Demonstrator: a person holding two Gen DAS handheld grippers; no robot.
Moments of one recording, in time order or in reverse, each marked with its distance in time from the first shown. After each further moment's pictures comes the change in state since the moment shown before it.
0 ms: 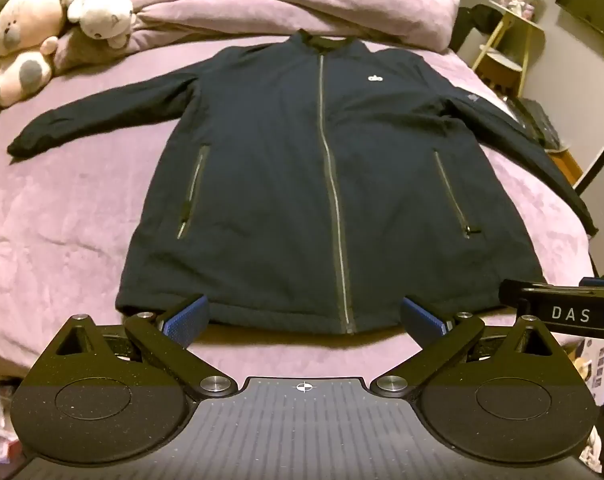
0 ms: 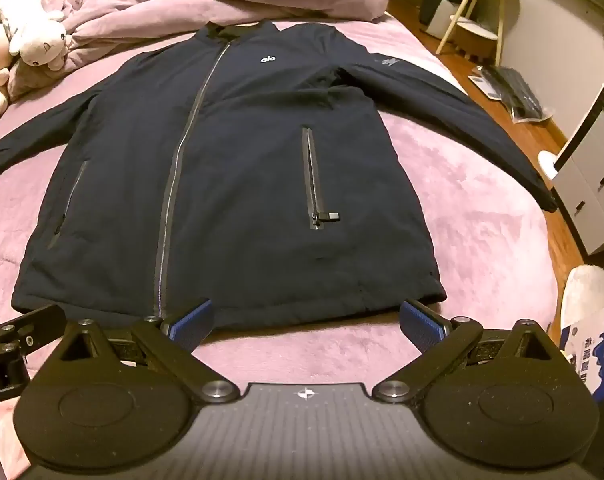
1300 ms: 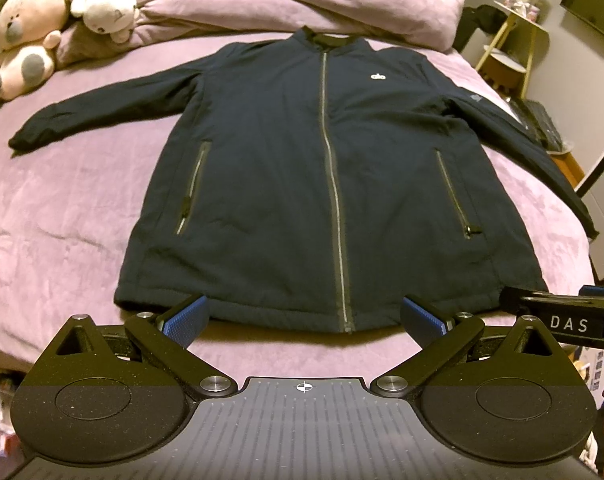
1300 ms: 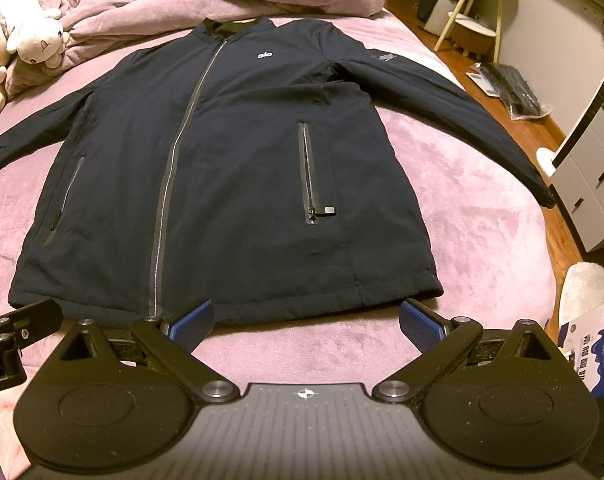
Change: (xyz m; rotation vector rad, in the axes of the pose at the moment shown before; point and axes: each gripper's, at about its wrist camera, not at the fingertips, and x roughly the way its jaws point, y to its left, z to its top) left arm 0.004 0.001 0.000 -0.013 0.005 0.001; right arm 0.000 -0.003 -0.001 0.001 0.010 -0.008
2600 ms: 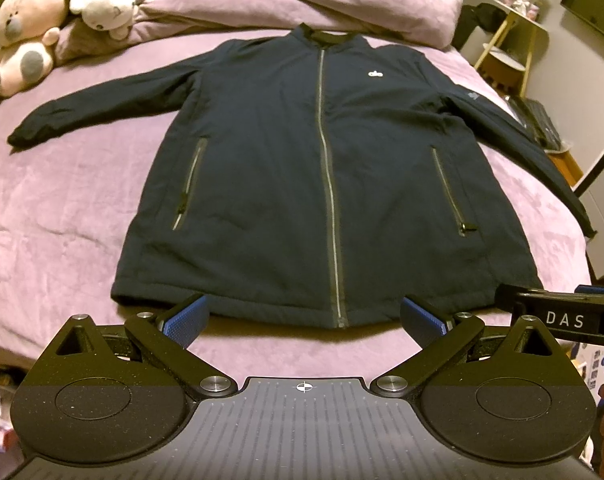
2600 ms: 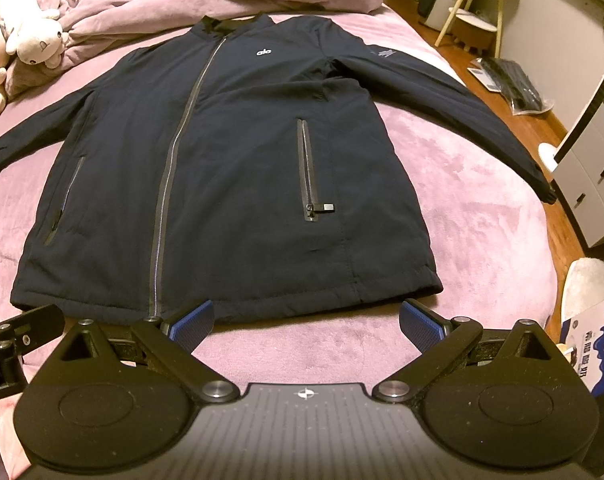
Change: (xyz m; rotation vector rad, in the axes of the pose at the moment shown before) left arm -0.003 -0.006 -0.001 -0.005 0.009 -0.002; right arm 0.000 -0.003 0.001 0.006 0.010 0.008
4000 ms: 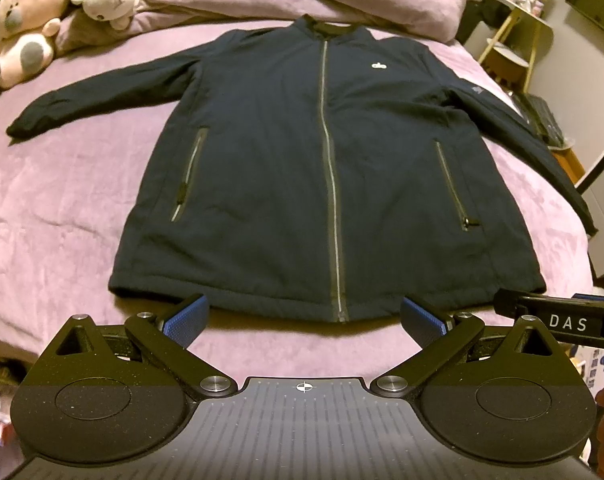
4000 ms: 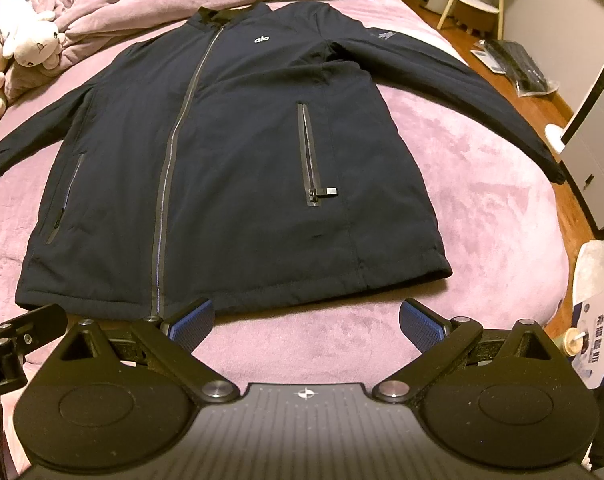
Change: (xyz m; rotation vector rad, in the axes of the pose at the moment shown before) left arm 0.007 0.001 0.002 -0.013 0.029 0.000; right arm 0.009 -0.006 -0.002 0.034 0.038 0.033
